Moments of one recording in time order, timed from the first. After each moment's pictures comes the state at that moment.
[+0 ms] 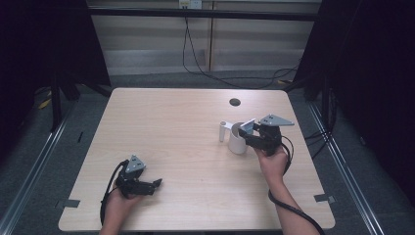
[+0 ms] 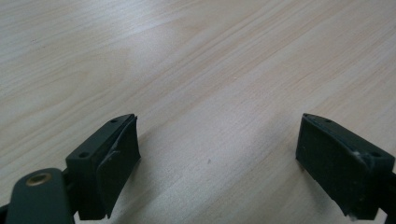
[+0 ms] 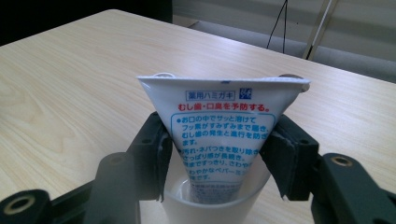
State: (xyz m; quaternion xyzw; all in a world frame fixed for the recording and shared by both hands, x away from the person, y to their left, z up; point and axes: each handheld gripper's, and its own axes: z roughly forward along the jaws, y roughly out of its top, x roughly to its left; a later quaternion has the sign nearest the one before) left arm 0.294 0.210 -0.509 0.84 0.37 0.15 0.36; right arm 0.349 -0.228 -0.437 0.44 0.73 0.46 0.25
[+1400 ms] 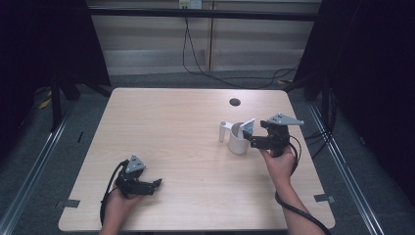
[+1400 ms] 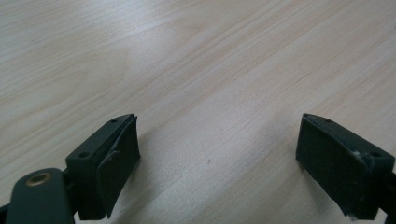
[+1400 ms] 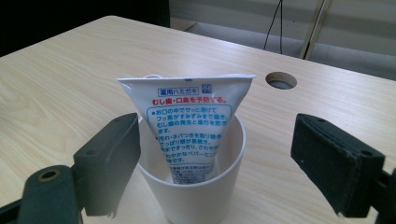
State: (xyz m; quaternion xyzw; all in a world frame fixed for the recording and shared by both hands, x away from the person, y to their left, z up) left arm 0.294 0.210 -0.509 0.84 0.37 0.15 0.36; right arm 0.343 -0.247 -0.428 0.45 0.72 0.46 0.25
